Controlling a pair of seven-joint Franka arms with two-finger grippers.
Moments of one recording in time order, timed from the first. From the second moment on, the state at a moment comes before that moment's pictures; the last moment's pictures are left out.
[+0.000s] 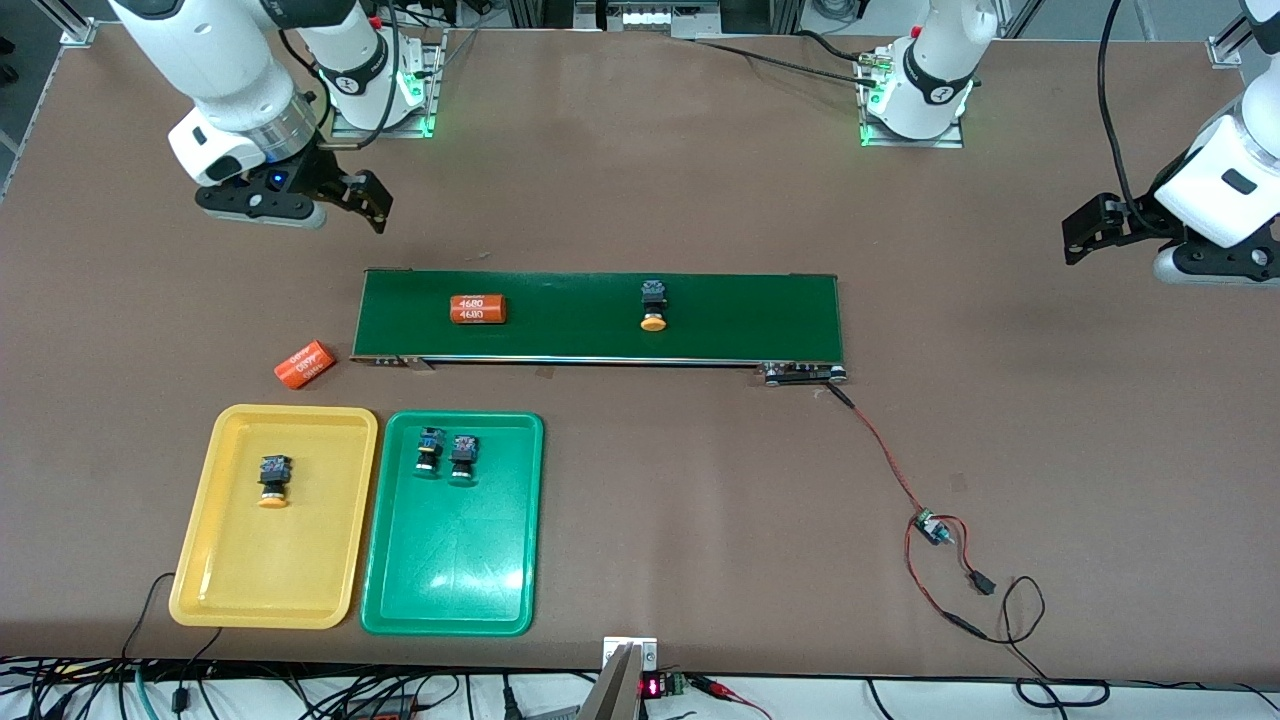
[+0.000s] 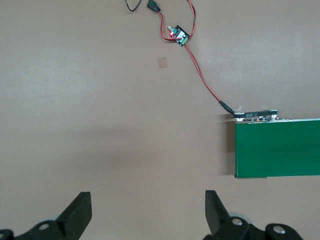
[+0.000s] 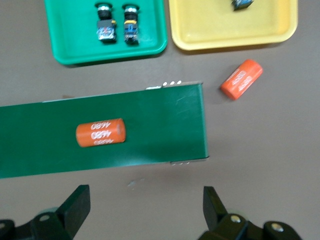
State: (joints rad) left arm -0.01 0.02 -0.06 -1.58 0.07 1.57 -0.03; right arm -0.04 -0.31 0.37 -2.27 0.11 2.03 0.39
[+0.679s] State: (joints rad) left arm -0.01 0.02 -0.06 -1.58 0.07 1.57 -0.03; right arm -0.10 -0.31 0.65 -2.31 0.13 2.09 0.55
